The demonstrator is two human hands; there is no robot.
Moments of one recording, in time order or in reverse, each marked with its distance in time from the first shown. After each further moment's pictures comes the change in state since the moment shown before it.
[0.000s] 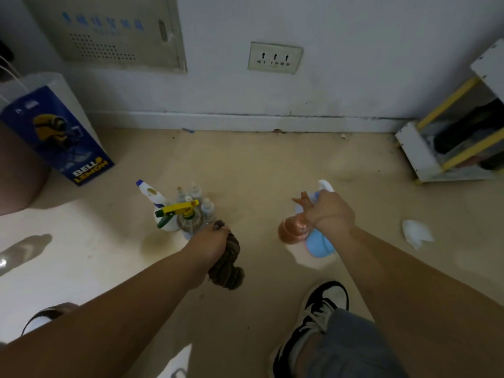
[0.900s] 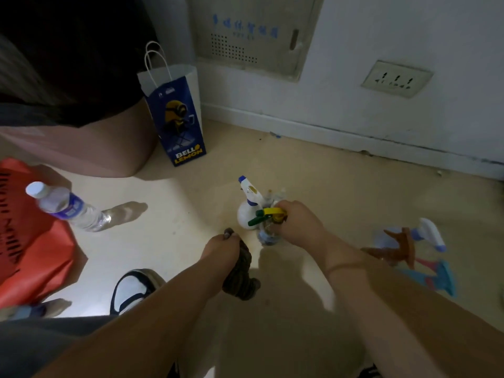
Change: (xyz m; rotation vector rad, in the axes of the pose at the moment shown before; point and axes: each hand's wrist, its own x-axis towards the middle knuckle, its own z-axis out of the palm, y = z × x) left_hand 0.016 -0.069 -0.135 -0.172 0.275 -0.121; right_hand -0.079 -0.215 0.093 0.068 -0.374 -0.597
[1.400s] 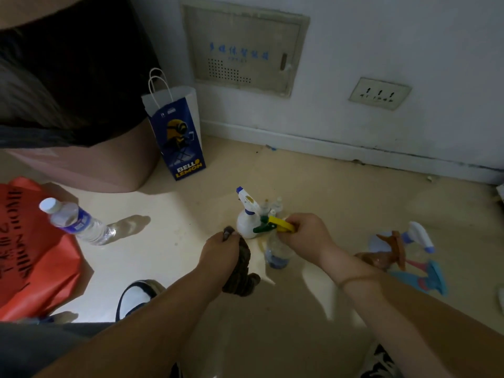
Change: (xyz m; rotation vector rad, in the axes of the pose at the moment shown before) left_hand -0.032 0.011 -0.008 -0.094 -0.001 0.151; right_hand -0.040 0.007 -0.016 0.200 0.167 -0.017
